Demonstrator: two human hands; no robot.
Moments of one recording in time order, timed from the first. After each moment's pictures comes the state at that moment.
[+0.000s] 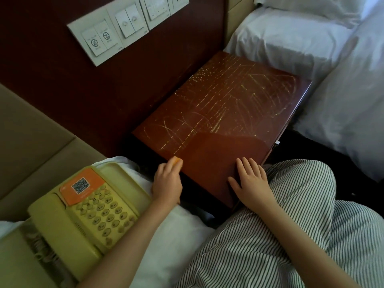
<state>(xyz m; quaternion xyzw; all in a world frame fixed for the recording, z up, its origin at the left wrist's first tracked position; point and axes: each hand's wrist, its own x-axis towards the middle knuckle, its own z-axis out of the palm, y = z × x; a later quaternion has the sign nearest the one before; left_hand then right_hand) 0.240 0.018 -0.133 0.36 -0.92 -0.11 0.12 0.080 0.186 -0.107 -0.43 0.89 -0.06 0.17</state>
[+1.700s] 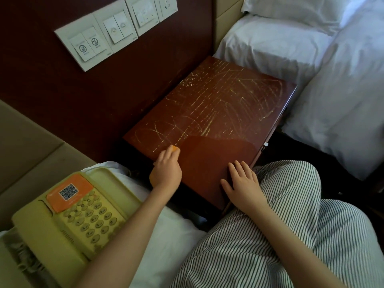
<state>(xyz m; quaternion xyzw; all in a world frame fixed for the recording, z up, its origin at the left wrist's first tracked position) 0.191 0.005 -0.123 0.42 -0.90 -0.11 0.08 0.081 0.192 -0.100 -0.41 0.89 -0.09 0.20</state>
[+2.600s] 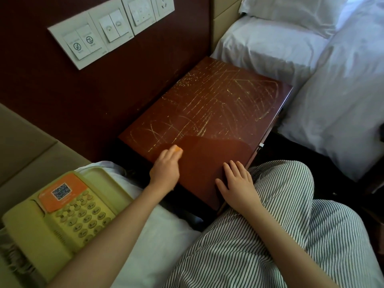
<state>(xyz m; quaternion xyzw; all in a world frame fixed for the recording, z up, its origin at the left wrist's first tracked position) 0.191 -0.004 -0.135 0.31 -0.94 -0.13 0.08 0.079 0.190 -0.101 -0.41 0.88 -0.11 0.20</state>
